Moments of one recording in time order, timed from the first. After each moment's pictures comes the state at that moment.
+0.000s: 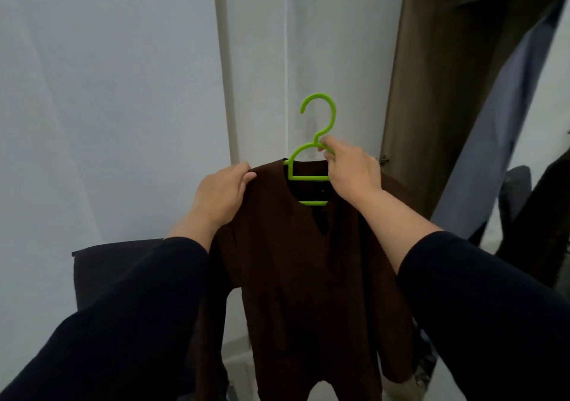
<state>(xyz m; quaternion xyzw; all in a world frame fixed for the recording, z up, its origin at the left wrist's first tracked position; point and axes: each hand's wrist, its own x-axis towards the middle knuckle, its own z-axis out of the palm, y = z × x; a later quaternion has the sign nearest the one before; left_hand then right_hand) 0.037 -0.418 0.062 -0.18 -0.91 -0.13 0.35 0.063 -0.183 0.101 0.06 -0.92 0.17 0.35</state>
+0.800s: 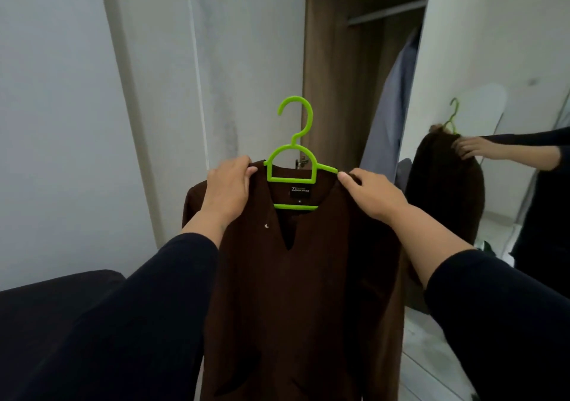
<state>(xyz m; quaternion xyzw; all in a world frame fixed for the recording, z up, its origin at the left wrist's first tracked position) 0.001 -0.285 0.066 -0.29 -0.85 -0.25 0.37 0.129 -0.045 0.083 -0.13 -0.95 0.19 0.21</state>
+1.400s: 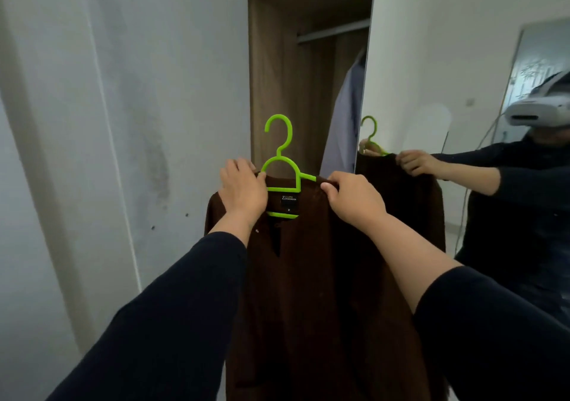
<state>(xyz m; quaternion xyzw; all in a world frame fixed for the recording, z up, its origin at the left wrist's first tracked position) -0.051 -0.091 0.092 -0.18 -0.86 -0.38 0.28 0.082 0.054 0.108 -0.17 -0.92 0.11 0.34</state>
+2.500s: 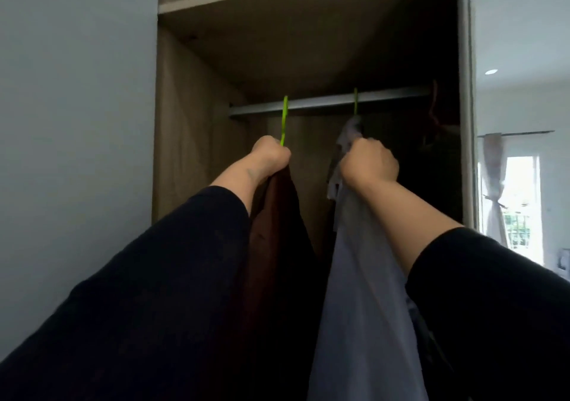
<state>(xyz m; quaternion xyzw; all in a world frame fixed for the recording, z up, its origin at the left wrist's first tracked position) -0.348 0.190 0.344 -0.46 -0.72 -0.52 0.06 -0.200 0.250 0.319 -0.44 -0.76 -0.06 0.48</state>
